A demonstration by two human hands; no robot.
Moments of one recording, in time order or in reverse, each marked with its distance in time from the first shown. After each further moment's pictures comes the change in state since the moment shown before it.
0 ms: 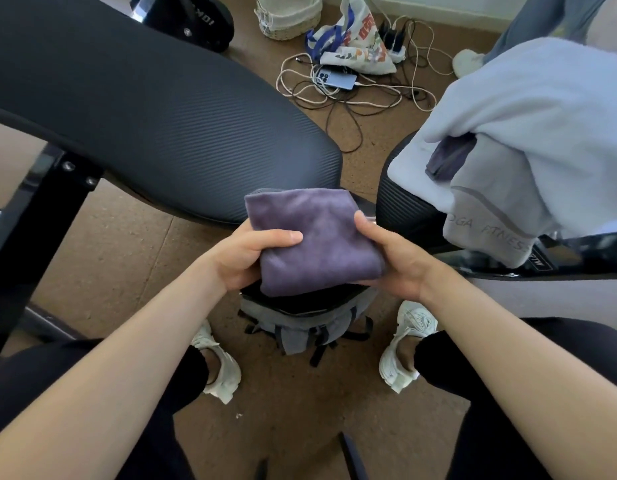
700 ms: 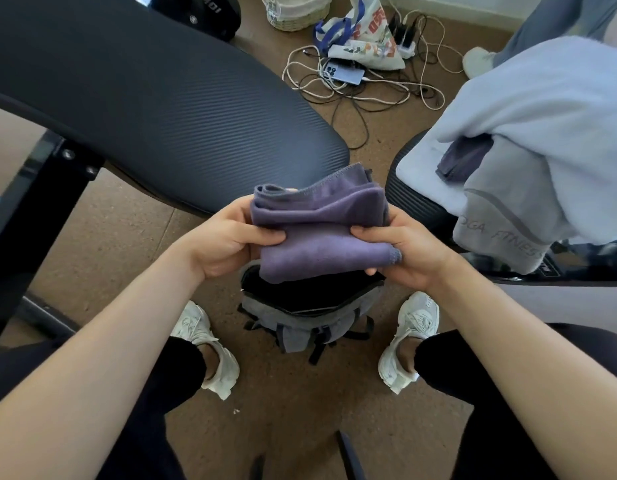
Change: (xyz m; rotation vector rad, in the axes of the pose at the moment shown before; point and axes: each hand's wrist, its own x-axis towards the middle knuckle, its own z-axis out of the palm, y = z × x) left_hand 0.002 0.009 -0.036 -0.007 -0.217 0.097; right_hand 0.002 -0.014 0.011 0.008 -0.093 -0.325
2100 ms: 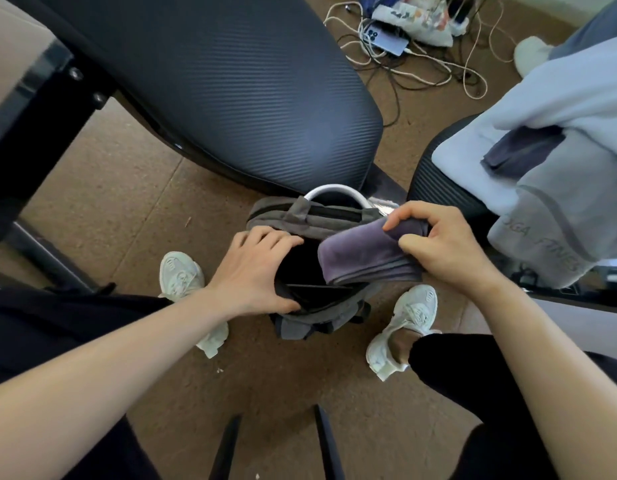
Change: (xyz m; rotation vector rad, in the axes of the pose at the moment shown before) left_hand -0.041 -0.115 -0.001 1.648 0.251 -0.090; right_hand -0.010 0.004 -0.023 -1.144 0.183 -0.168
